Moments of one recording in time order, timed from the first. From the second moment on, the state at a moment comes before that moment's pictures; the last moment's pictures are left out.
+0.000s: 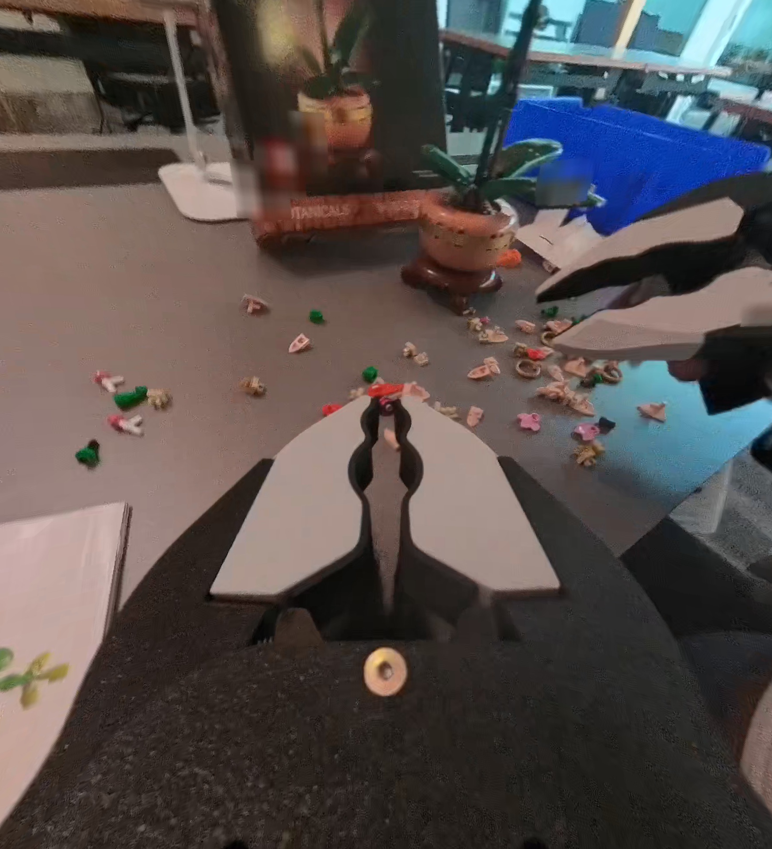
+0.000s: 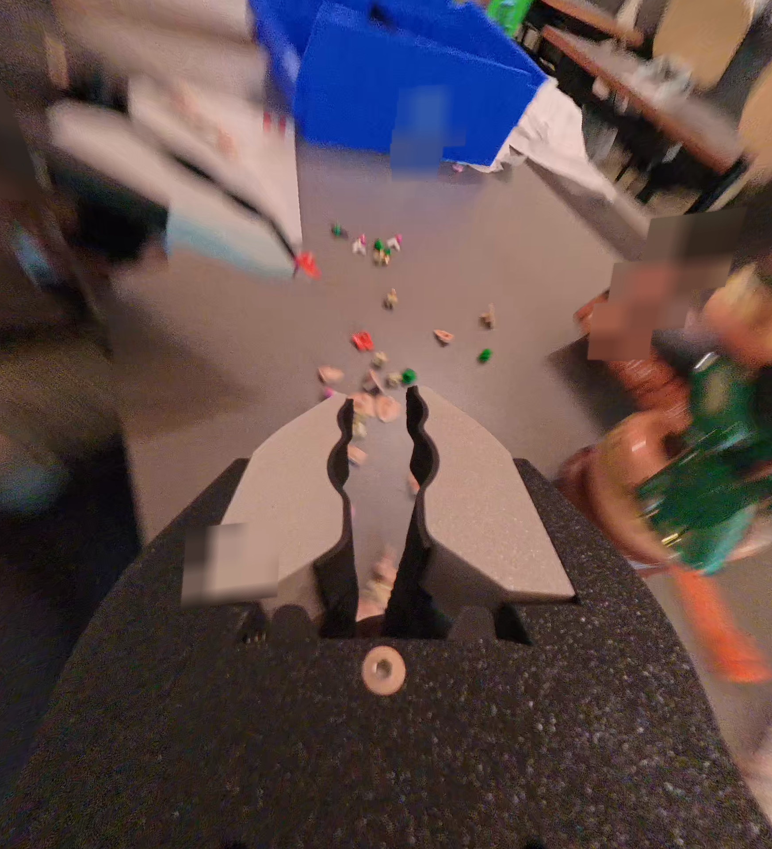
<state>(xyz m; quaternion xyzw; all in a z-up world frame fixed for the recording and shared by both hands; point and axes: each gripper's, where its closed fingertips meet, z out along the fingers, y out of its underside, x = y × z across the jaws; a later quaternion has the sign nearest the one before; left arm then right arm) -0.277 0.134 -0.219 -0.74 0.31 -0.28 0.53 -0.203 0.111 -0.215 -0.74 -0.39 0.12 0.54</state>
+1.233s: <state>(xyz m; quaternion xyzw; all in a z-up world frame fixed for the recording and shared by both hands) -0.318 0.187 -0.129 -0.64 0.21 -0.04 0.74 -0.113 0.063 -0.137 -0.62 -0.14 0.20 0.74</state>
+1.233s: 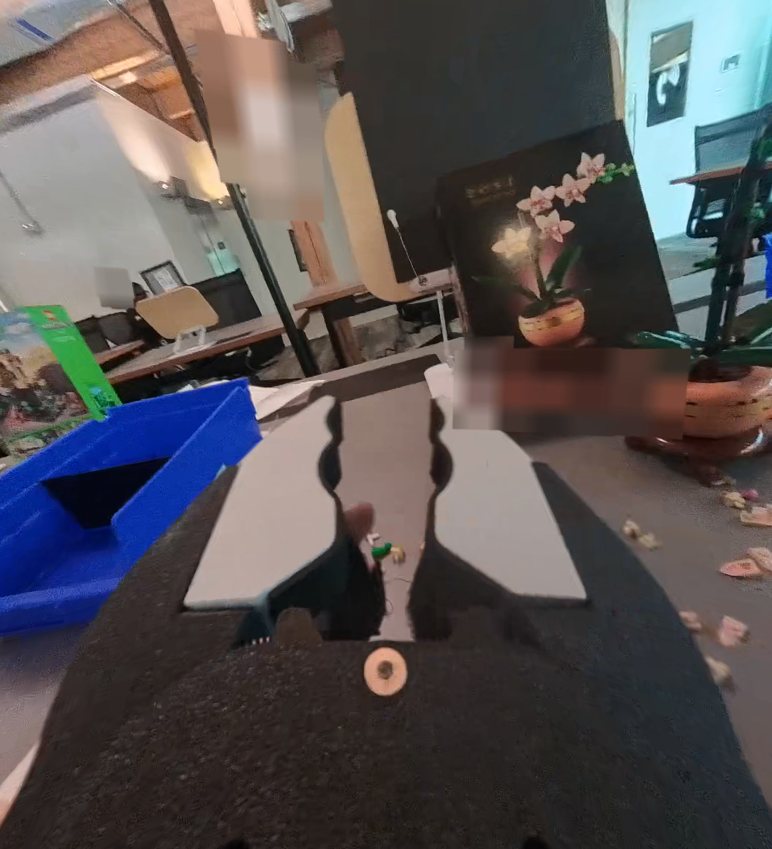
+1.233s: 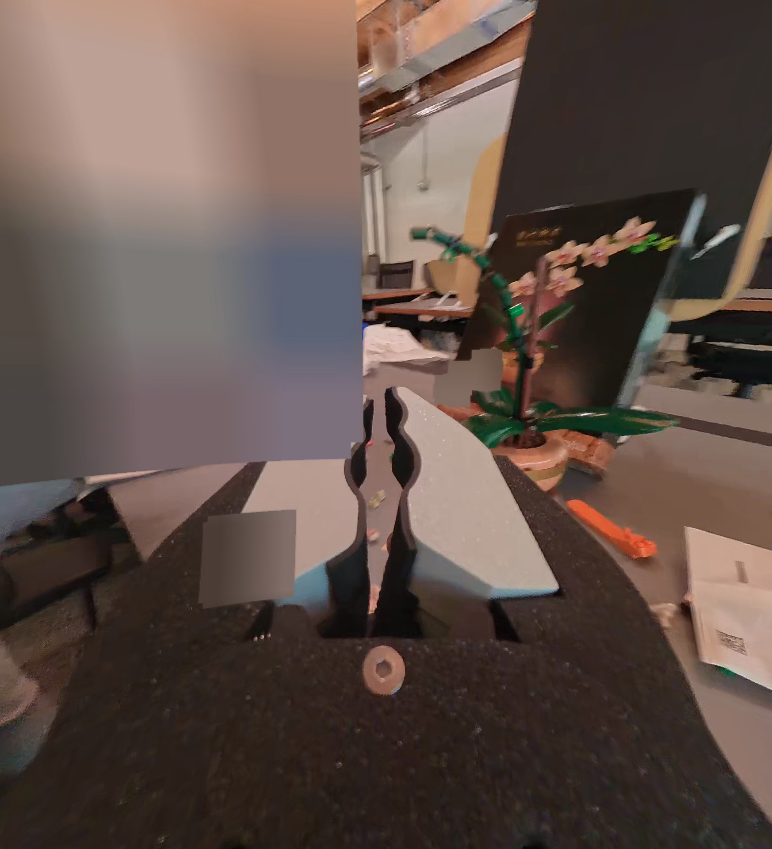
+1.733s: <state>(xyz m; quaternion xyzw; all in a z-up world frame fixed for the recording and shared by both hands) -0.252 0.123 -0.154 -0.59 0.31 -0.31 0.68 -0.188 0.086 -0.280 -0.83 -0.34 0.16 0.41</state>
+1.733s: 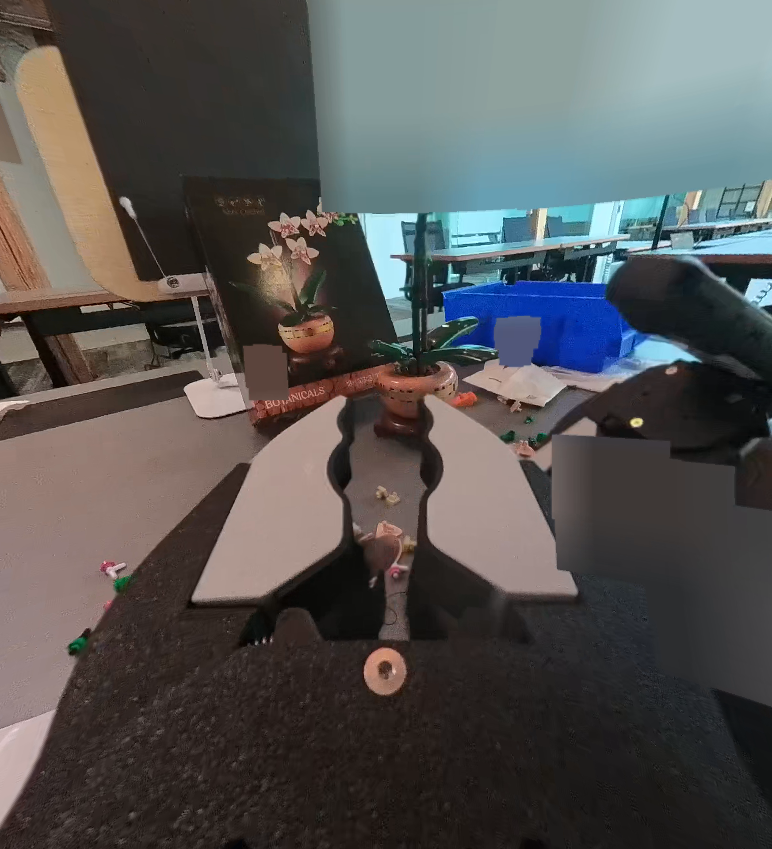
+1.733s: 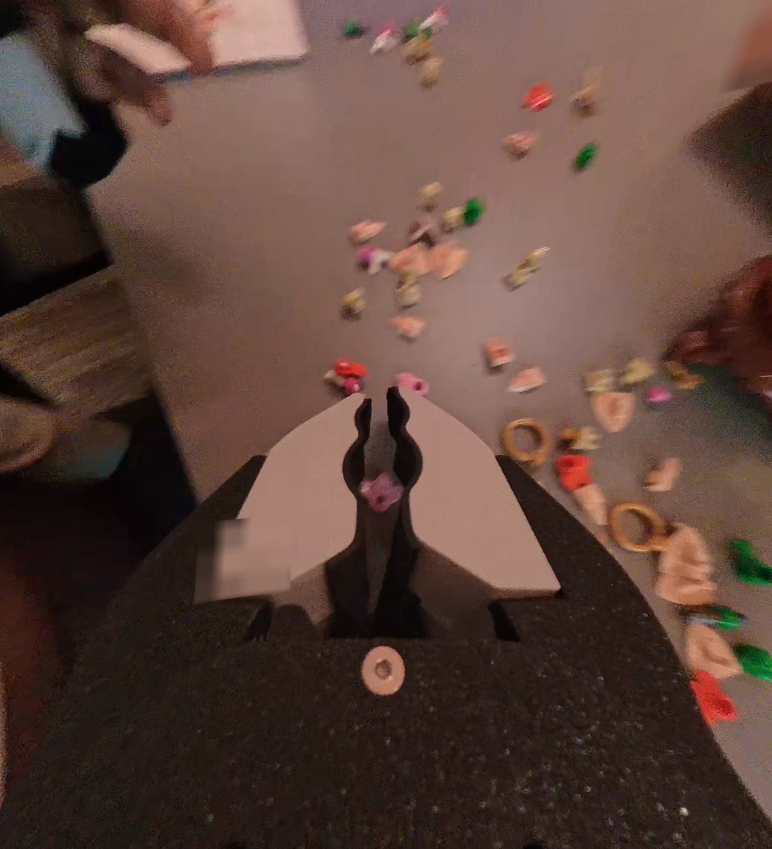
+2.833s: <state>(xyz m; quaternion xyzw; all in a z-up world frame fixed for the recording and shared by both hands) -0.213 0.148 -0.167 -0.61 0.31 -0.28 0.67 -0.008 0.075 -0.262 -0.86 -0.30 0.11 0.41</state>
